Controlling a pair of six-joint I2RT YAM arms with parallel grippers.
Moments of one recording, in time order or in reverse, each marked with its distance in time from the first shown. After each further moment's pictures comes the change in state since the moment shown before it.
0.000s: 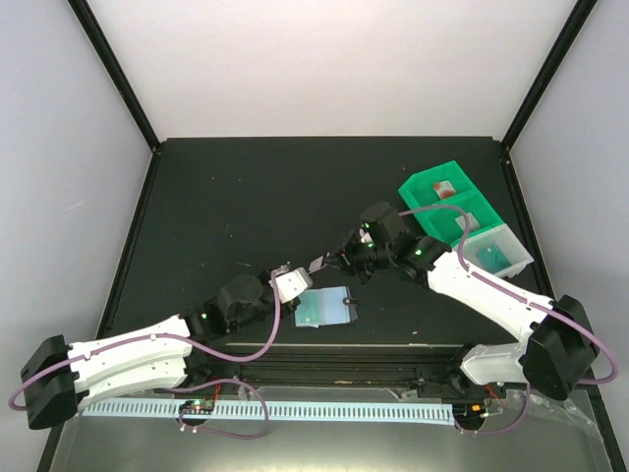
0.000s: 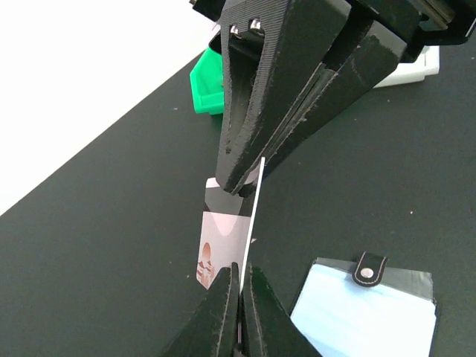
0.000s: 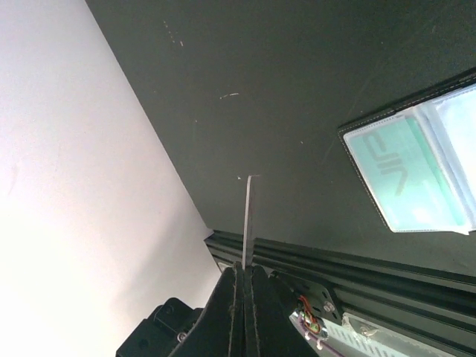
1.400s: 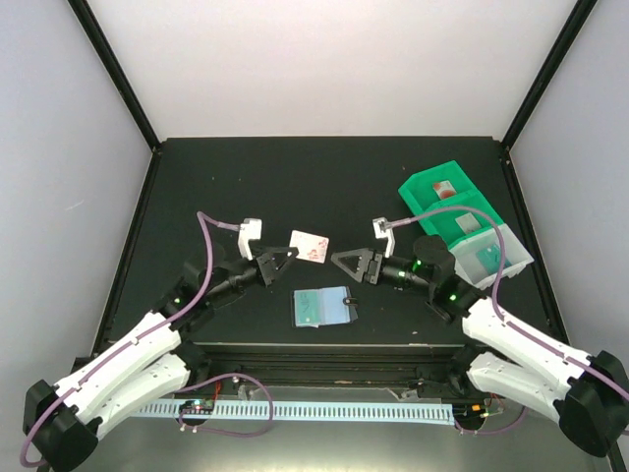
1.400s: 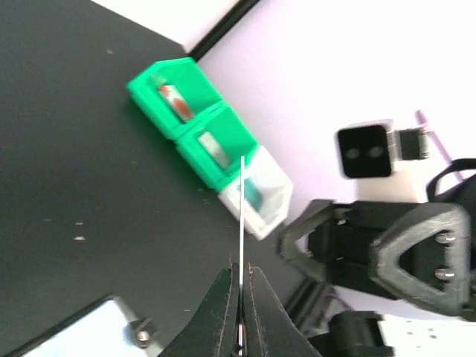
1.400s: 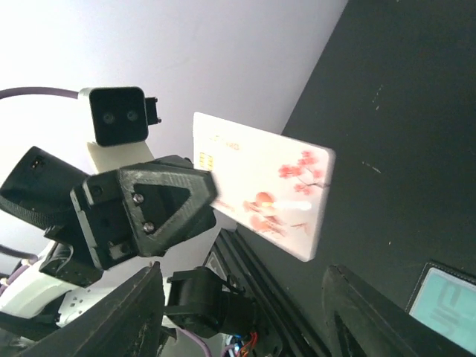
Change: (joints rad) left arm 0.390 -0.084 0.131 -0.136 0.534 -1.009; right arm -0.050 -0.347 -0.404 0.615 -0.114 -0.574
